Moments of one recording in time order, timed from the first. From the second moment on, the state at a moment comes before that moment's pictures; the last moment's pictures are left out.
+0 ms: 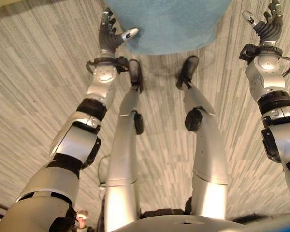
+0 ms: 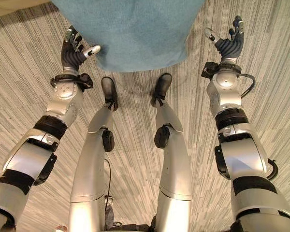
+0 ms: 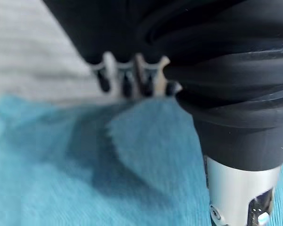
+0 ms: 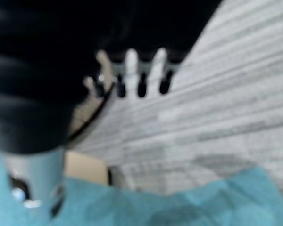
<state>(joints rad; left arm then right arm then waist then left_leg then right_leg) -1.15 0.45 -0.44 0.85 -0.62 -0.31 0.33 -1.18 -0.56 0.26 0.95 0.57 -0.24 -0.38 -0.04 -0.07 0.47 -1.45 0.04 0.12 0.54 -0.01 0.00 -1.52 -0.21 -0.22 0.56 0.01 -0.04</state>
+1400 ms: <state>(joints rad) -0.72 0.26 -0.31 0.56 -0.76 -0.34 0.40 -0.87 -0.29 0.31 0.64 0.68 -0.31 -0.38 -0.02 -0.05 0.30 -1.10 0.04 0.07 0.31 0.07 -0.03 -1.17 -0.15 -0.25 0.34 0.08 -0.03</state>
